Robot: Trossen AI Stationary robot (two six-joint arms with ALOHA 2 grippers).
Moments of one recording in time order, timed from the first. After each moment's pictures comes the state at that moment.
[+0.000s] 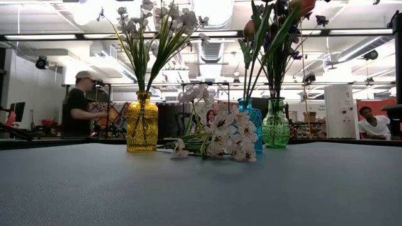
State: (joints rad) left arm -0.58 1.36 1.04 -0.05 -0.67 0.22; right arm -0.05 1.05 1.41 -0.98 0.54 0.41
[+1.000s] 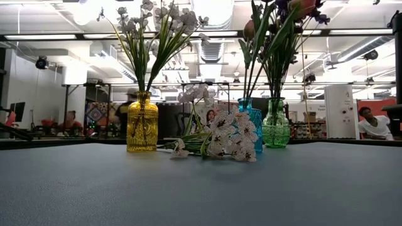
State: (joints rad) left arm -0.58 1.36 1.04 -0.05 -0.67 0.20; right arm -0.05 1.05 1.58 -1.27 0.52 0.66
